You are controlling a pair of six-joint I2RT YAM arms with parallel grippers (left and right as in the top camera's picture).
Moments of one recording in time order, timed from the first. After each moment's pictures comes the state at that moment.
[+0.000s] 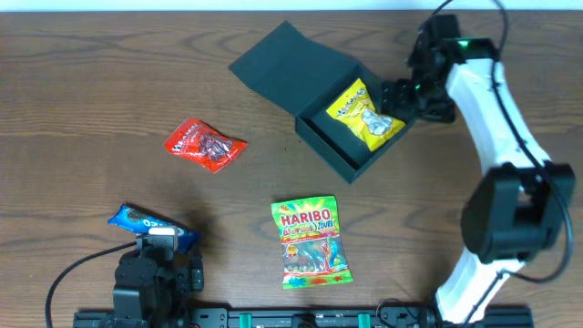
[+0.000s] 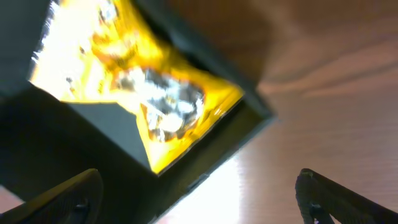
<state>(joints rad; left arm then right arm) -0.11 0.01 0.37 -1.13 -0.04 -0.04 0.04 1.95 1.72 -1.14 -0.08 0.20</state>
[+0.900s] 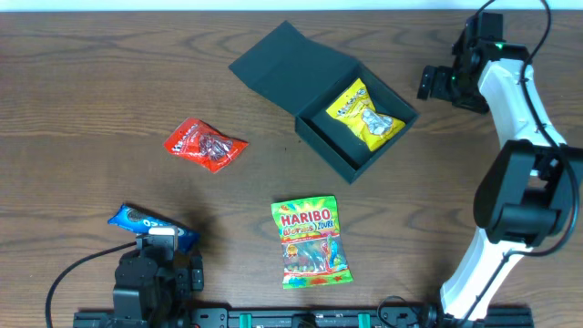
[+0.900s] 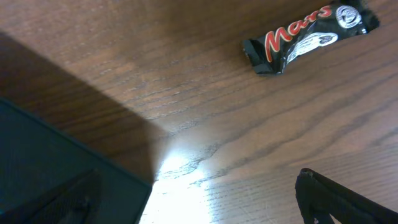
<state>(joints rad) -0.11 0.01 0.37 -1.13 -0.04 -0.04 -0.12 2.09 1.72 -0.90 0.01 0.17</state>
